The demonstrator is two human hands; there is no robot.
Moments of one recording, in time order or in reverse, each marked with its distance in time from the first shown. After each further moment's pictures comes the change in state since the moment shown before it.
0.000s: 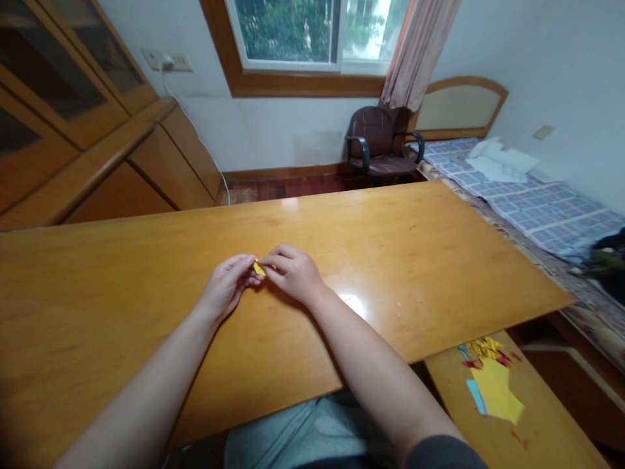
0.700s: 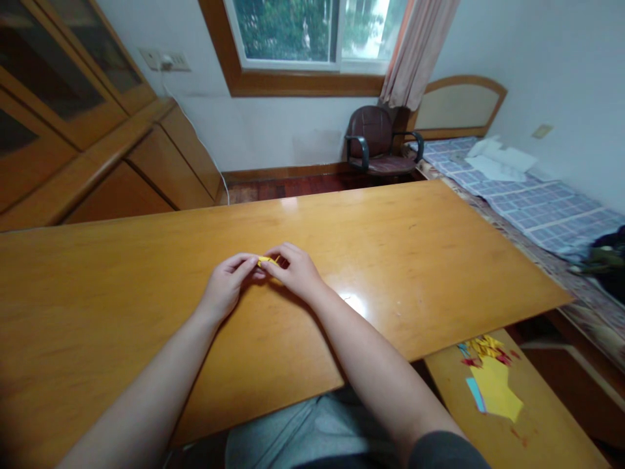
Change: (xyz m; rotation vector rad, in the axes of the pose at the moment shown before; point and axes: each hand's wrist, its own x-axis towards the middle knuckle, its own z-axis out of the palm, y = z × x) left_hand 0.003 -0.006 -0.004 0.206 -0.004 0.158; right_hand 0.002 0.002 0.000 0.176 -0.042 0.240
